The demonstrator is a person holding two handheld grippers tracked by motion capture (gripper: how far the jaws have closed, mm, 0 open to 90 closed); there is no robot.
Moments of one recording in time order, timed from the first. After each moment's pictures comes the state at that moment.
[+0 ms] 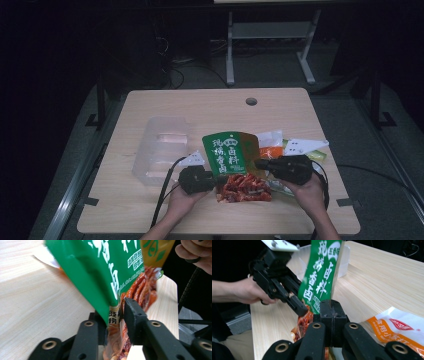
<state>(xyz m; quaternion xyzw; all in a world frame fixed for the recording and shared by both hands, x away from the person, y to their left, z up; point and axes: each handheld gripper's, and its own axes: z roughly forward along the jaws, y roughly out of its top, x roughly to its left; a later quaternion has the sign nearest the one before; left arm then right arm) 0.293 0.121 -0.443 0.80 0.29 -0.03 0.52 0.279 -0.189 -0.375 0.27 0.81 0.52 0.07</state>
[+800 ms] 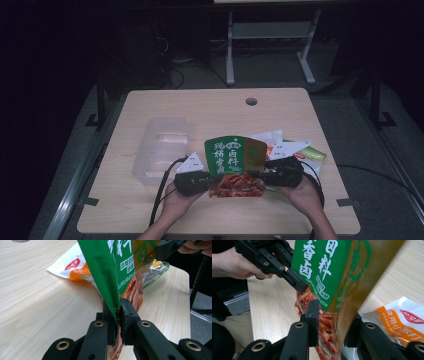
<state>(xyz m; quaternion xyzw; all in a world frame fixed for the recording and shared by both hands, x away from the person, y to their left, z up) 0.279 0.124 -0.426 0.82 0.25 0.05 0.50 0.282 -0.166 -0.379 0.25 0.86 0.45 0.06</state>
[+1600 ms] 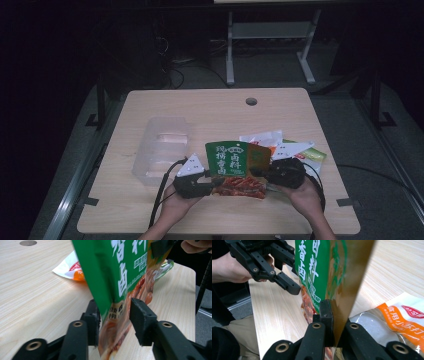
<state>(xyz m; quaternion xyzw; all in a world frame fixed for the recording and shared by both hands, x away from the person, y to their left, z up) 0.271 0.124 -0.423 0.82 0.26 0.08 0.50 0.278 -0.173 -0.380 0.27 0.84 0.46 0.05</state>
